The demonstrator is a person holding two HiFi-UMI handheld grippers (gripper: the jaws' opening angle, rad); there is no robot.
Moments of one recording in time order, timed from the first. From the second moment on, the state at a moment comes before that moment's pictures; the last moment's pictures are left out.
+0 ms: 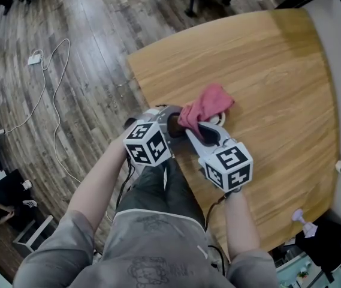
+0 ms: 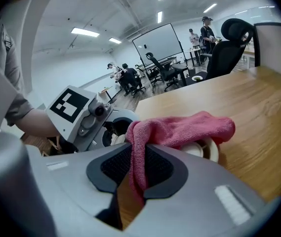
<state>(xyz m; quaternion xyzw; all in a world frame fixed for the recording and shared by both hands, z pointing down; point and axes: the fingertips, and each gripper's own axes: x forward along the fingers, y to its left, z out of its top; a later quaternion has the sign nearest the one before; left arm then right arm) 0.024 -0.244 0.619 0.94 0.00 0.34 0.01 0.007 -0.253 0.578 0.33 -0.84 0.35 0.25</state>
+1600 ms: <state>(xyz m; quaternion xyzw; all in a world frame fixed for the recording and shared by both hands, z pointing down) 0.022 -0.242 0.622 0.93 0.02 0.35 0.05 0.128 -0.263 0.569 0.54 -0.72 0.36 0.24</state>
